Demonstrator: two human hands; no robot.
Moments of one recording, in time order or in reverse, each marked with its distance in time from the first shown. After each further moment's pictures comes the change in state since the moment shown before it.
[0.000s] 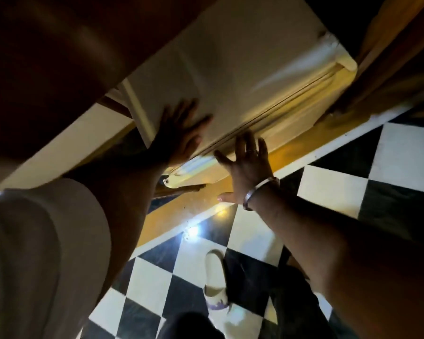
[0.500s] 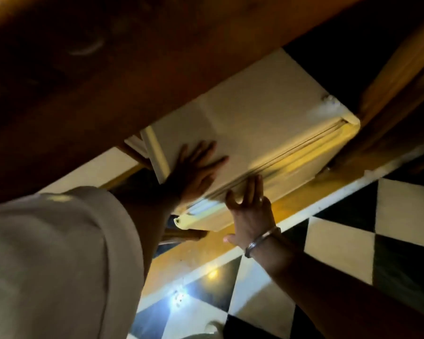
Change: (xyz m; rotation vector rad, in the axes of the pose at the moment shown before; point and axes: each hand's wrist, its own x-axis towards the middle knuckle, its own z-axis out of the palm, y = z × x) left_hand -0.001 -0.010 0.016 -0.079 0.118 0.043; right_hand 0.016 -0.040 0.025 0.039 0.094 0.151
